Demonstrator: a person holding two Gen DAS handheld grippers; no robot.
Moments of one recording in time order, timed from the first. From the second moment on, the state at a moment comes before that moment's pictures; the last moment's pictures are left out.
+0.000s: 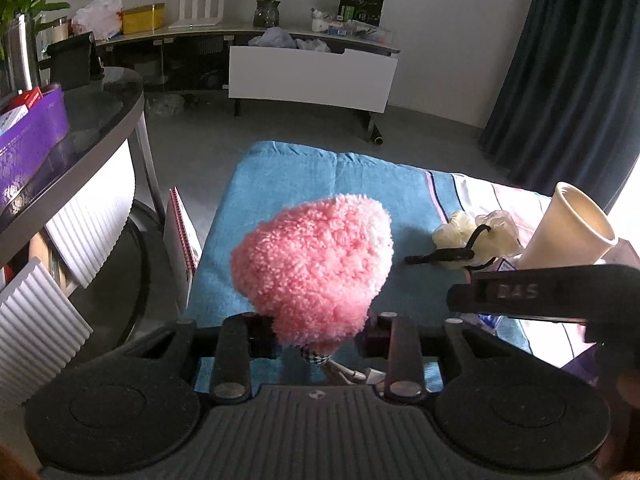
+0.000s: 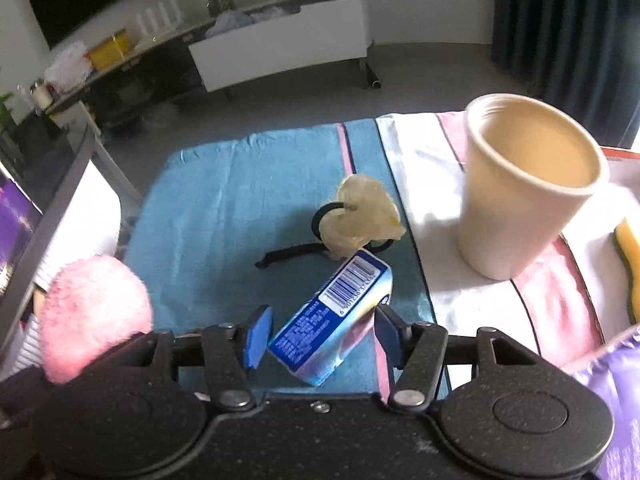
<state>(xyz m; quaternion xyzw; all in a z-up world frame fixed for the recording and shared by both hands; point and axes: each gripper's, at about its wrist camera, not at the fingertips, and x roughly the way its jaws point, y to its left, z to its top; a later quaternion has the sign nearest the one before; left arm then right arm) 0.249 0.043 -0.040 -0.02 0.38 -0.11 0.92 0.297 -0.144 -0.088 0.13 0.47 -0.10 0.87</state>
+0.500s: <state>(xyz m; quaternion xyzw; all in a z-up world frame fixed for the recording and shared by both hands) 0.234 0.040 -0.028 -0.04 0.38 -0.11 0.92 0.240 -0.146 -0.036 0.05 0.41 -0.03 0.91</state>
